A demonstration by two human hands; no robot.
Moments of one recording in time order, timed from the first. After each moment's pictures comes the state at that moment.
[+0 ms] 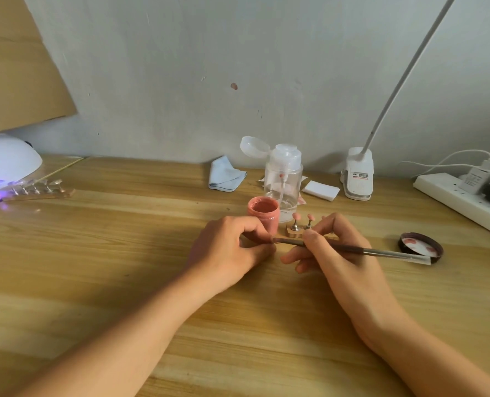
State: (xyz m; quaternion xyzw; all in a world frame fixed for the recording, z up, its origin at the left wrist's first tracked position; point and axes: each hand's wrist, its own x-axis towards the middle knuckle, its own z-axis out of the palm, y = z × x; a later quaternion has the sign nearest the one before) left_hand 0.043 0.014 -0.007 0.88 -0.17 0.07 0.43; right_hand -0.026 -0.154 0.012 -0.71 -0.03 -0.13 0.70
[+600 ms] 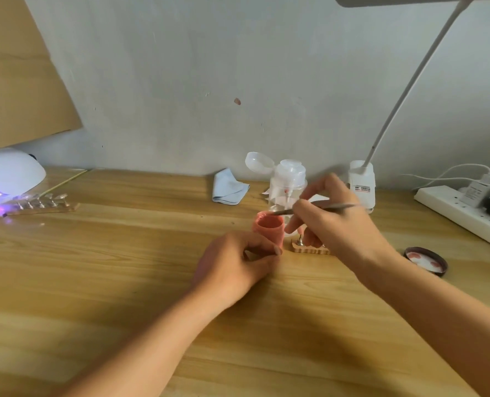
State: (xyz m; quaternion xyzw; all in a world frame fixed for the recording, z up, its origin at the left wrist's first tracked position) left_hand 0.044 0.014 -0.005 0.87 -0.16 0.06 0.46; right_hand 0.015 -0.148 0.066 -0.81 -0.02 -0.12 0.57
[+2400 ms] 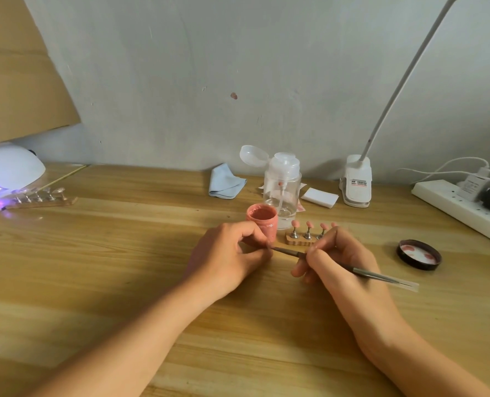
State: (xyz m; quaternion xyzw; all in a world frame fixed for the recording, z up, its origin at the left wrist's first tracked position) left_hand 0.046 0.014 -0.008 0.88 -0.17 0.07 0.45; right_hand -0.034 -0.154 0.016 -0.71 -0.03 -0.14 0.69
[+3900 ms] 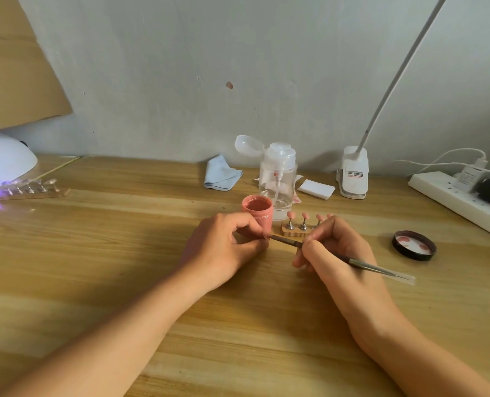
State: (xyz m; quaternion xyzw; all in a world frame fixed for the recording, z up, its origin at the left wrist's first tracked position) left_hand 0.043 0.013 -0.004 0.87 -0.16 0.06 0.46; right_hand -0.033 -0.154 0.015 -0.73 -0.02 -0.15 0.67
